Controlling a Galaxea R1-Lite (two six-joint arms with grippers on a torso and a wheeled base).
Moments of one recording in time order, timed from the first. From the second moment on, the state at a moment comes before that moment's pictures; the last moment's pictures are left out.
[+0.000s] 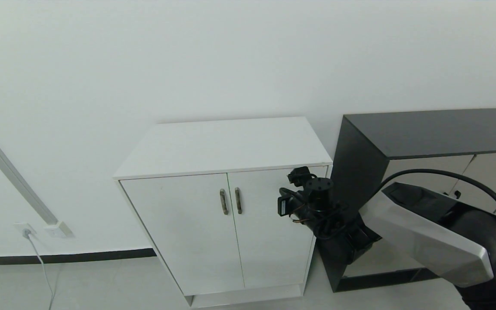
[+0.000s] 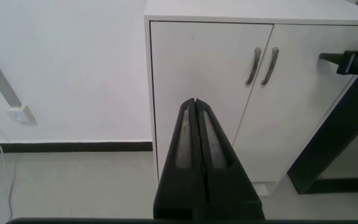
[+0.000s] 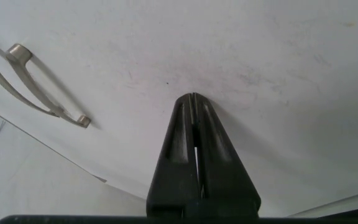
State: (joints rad) left arm 0.00 0.00 0.00 0.00 0.09 -0.03; right arm 0.60 2.50 -1.36 -1.03 -0.14 0.10
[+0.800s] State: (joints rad) left arm 0.00 0.00 0.00 0.00 0.09 -0.03; right arm 0.61 2.40 -1.23 -1.05 -0.15 0.09
